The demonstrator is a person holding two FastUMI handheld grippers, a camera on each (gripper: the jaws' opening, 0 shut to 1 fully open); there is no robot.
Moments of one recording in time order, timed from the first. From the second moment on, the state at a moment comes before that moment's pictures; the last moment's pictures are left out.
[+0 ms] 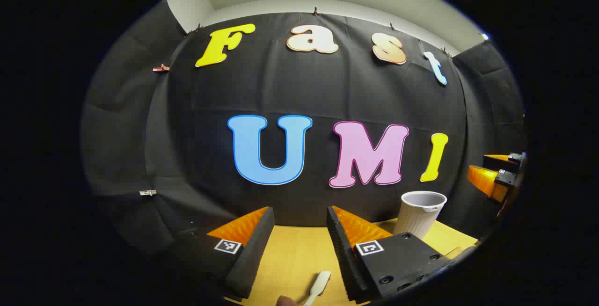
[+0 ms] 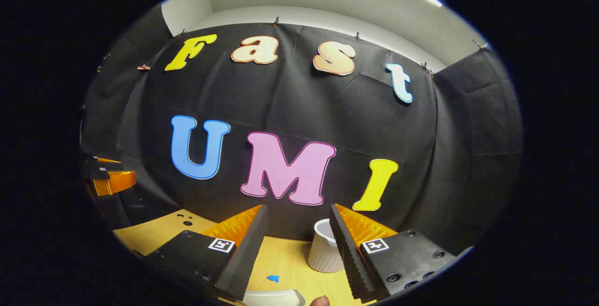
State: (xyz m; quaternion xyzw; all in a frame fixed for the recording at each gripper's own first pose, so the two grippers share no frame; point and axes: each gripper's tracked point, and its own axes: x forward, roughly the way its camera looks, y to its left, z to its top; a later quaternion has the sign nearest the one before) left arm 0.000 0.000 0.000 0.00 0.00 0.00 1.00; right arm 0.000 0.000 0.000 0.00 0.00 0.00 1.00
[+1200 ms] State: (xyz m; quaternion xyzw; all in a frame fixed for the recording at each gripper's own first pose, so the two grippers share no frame) left arm 0.004 -0.008 -0.064 0.02 0.07 -0.02 1.00; right arm -0.069 0.001 -0.148 -0.02 0.21 0.11 0.97
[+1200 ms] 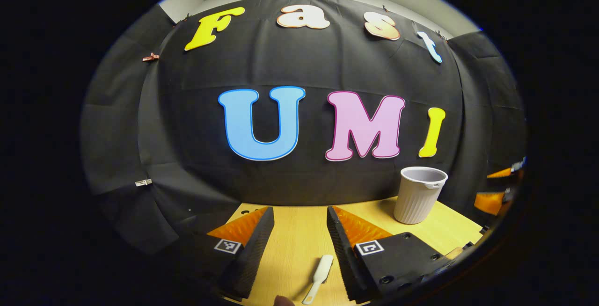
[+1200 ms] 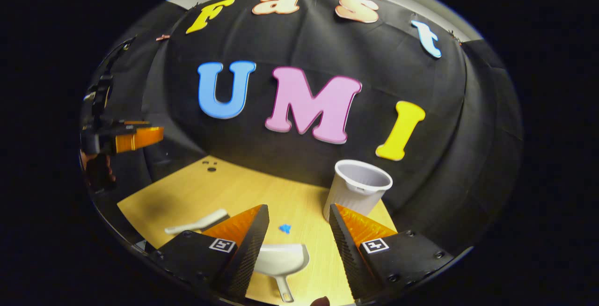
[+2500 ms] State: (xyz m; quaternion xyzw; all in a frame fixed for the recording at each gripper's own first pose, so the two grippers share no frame) left arm -0.033 0.031 -0.110 0.03 0.14 0.05 0.99; right arm -0.138 0.043 -0.472 -0.03 0.59 0.20 0.78
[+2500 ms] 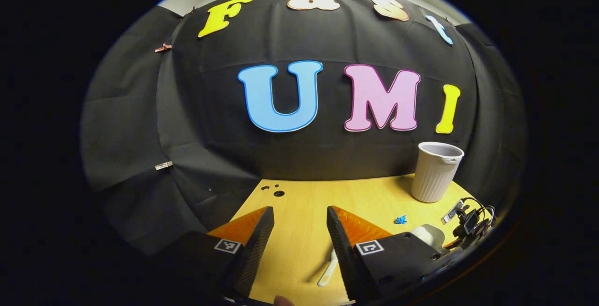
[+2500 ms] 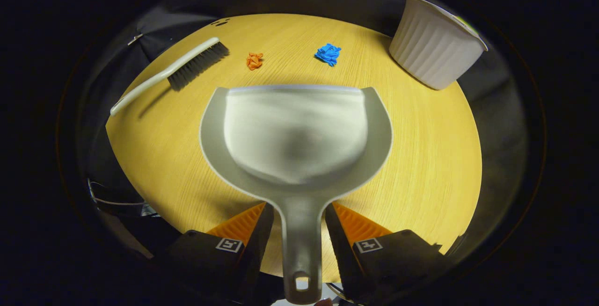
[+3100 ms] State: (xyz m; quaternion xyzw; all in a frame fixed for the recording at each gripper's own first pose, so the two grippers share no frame) left arm -0.019 0.006 -0.146 0.03 0.20 0.04 0.98; right arm -0.123 0.043 -0.479 -0.01 0.61 0.21 0.76
